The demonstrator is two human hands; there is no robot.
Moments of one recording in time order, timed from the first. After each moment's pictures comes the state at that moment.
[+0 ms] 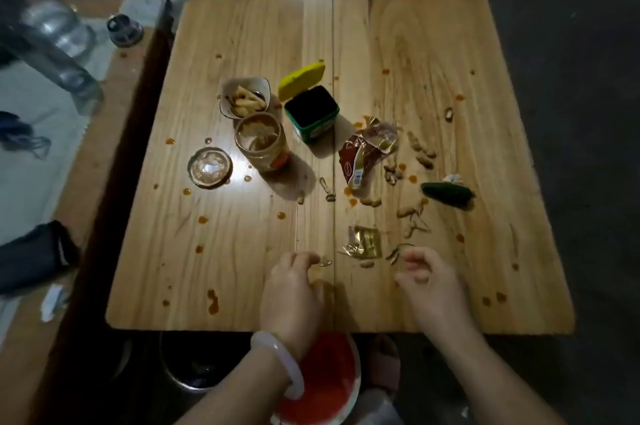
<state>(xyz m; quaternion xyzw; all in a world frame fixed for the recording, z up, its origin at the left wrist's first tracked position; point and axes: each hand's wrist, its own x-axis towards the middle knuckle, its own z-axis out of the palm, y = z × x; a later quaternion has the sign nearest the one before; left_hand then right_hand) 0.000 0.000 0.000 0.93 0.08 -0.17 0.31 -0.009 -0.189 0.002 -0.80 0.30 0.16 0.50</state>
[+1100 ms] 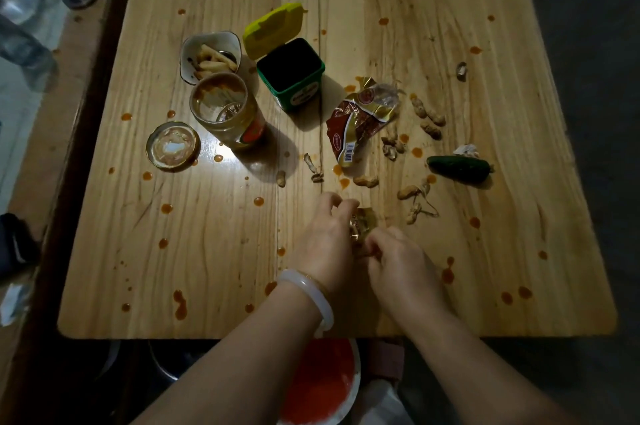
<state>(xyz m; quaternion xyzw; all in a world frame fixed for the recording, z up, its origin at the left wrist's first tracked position) 0.061 -0.055 -0.068 0.94 -0.07 -0.20 0.26 0.016 -0.171 -0.060 -0.94 0.09 0.18 0.29</state>
